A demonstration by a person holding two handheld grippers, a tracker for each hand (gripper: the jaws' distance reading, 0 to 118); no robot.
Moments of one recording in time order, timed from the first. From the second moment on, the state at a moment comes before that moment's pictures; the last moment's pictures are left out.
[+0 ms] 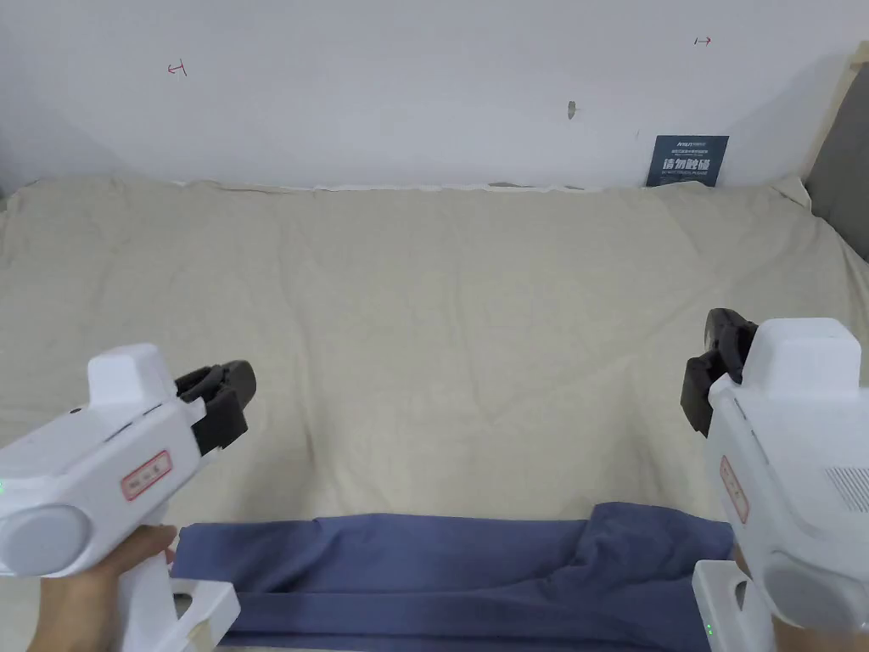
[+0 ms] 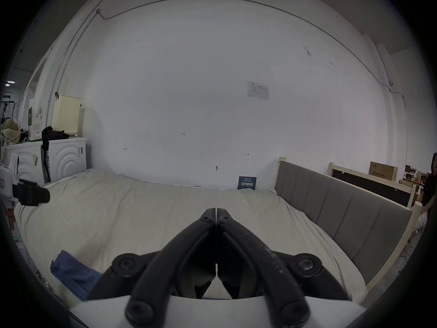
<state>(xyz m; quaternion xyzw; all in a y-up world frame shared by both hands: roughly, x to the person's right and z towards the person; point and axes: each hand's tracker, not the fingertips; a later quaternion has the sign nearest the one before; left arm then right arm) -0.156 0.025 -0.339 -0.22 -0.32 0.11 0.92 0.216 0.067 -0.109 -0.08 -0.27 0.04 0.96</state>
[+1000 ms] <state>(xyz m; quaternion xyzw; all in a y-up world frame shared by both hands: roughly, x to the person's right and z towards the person) -0.243 -0.150 -0.403 -0.52 -0.27 0.14 0.80 0.221 0.023 -0.146 -0.18 -0.25 0.03 0.95</state>
